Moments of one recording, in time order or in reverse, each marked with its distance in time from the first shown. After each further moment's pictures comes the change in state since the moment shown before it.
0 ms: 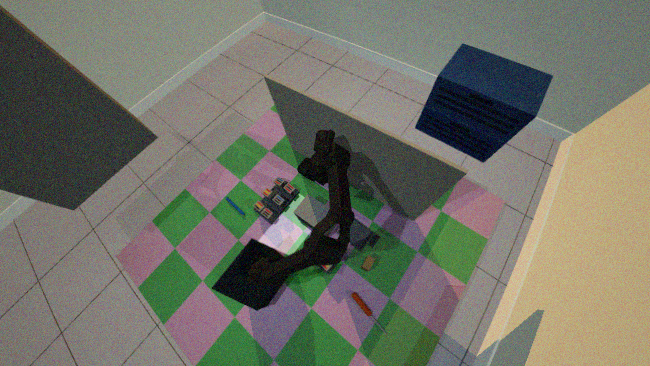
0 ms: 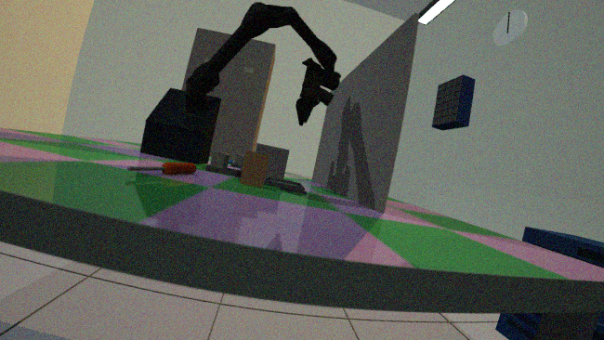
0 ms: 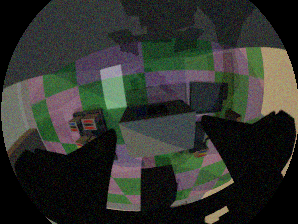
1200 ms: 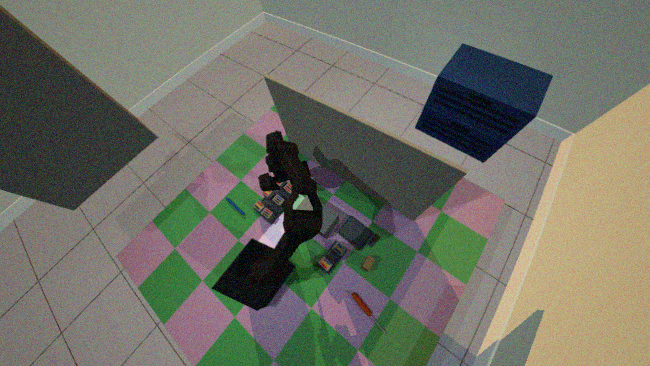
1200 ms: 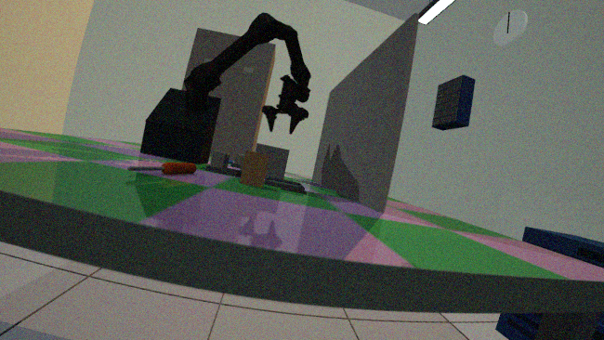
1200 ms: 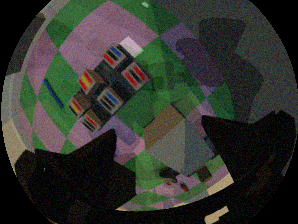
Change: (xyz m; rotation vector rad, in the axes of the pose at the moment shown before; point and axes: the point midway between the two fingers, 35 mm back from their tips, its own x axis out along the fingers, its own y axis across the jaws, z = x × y) arm 0.035 0.132 -0.066 -0.950 0.004 -0.037
